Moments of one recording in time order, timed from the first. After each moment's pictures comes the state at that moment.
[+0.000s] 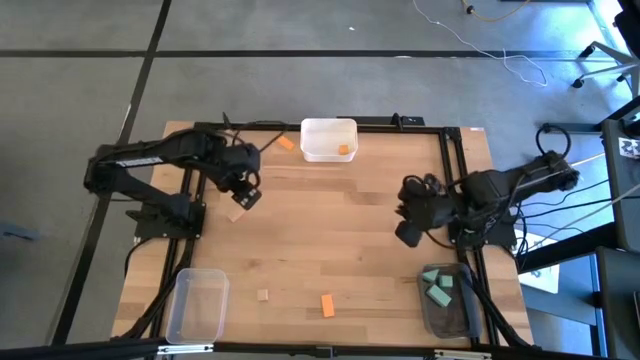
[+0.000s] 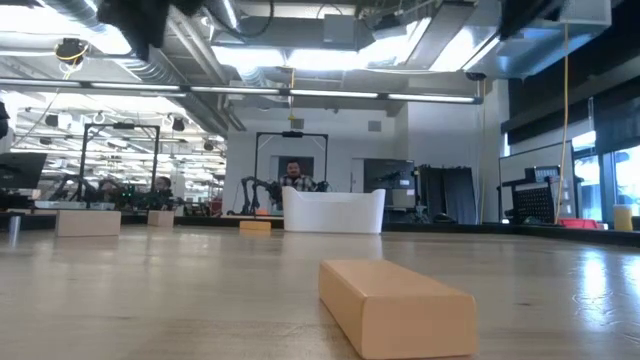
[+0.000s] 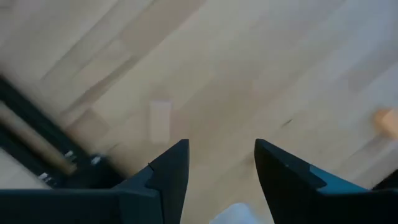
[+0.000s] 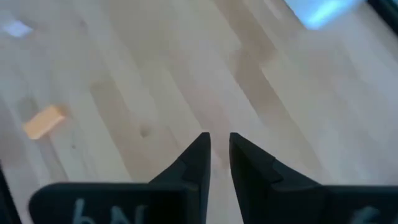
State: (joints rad) left arm 0.09 1.26 1.42 -1.44 -0.04 -0.82; right arm 0.36 1.23 1.31 -1.21 0.40 0.79
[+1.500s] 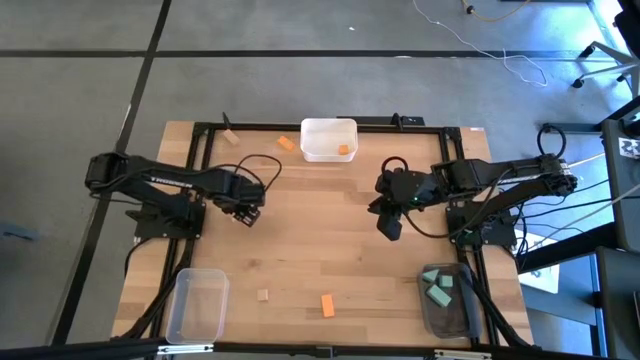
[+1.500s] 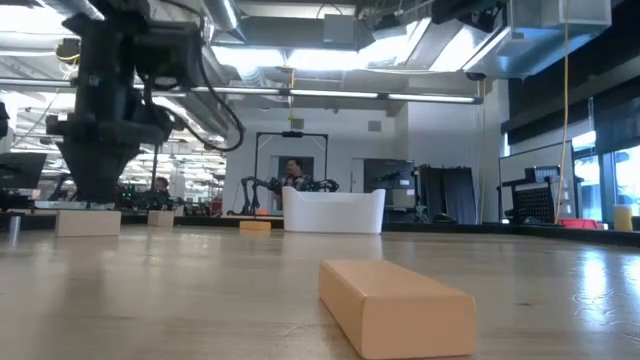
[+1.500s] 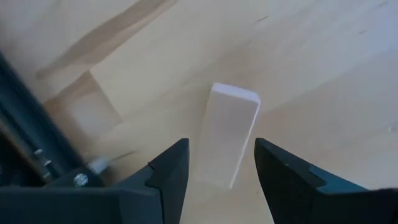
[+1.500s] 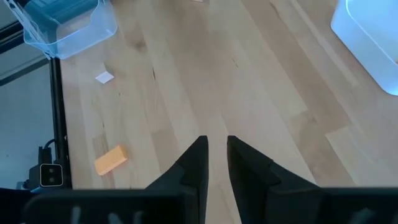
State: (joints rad) left arm 0.09 1.27 0.70 -0.96 -0.15 -0.98; right arm 0.17 1.28 1.31 -0.87 0.15 0.55
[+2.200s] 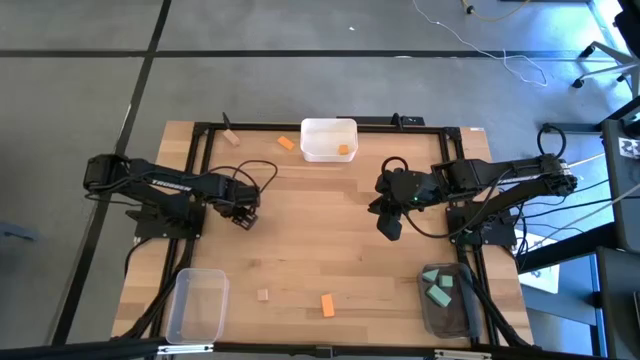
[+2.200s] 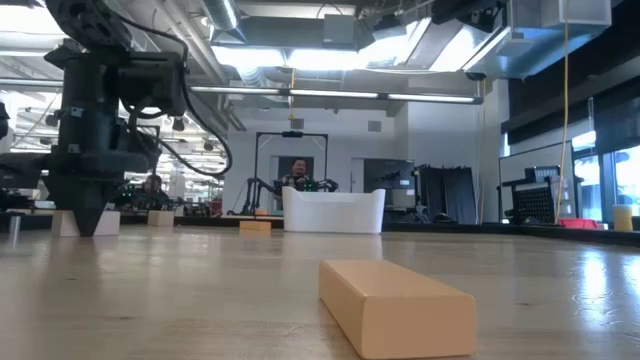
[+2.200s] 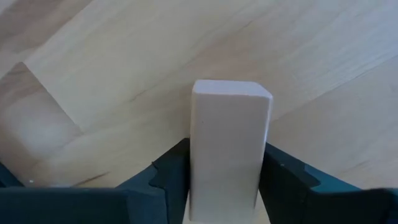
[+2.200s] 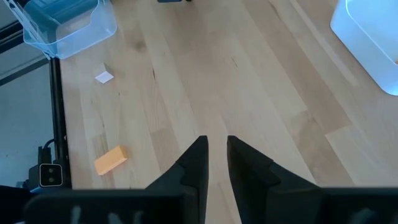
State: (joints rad) left arm 0.12 1.27 0.51 -0.76 -0.05 -0.93; right arm 0.17 1.28 1.31 -0.87 0.15 0.54
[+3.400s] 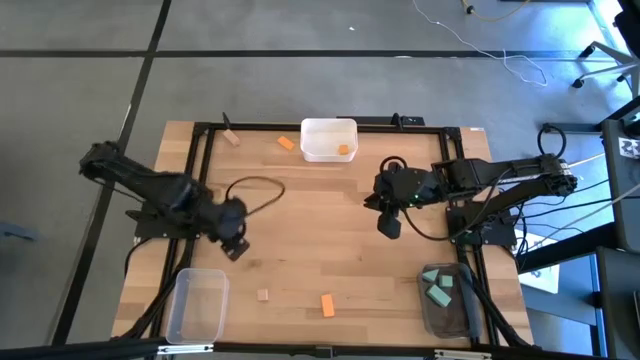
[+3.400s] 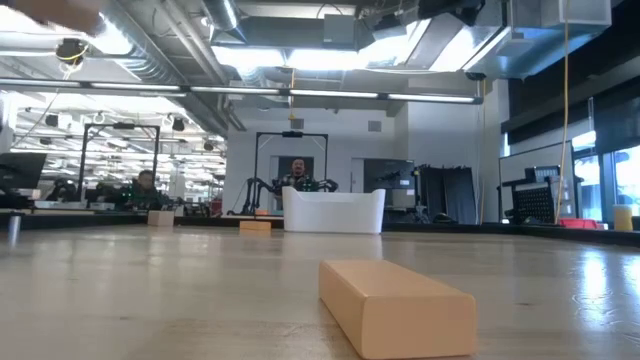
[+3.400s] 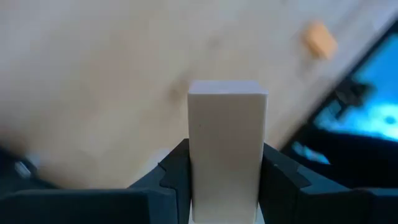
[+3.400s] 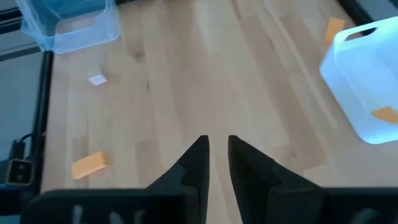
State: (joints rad) left arm -0.43 1.13 1.15 -1.11 0.05 -1.30; right arm 0.17 1.28 1.31 -0.81 0.20 0.35
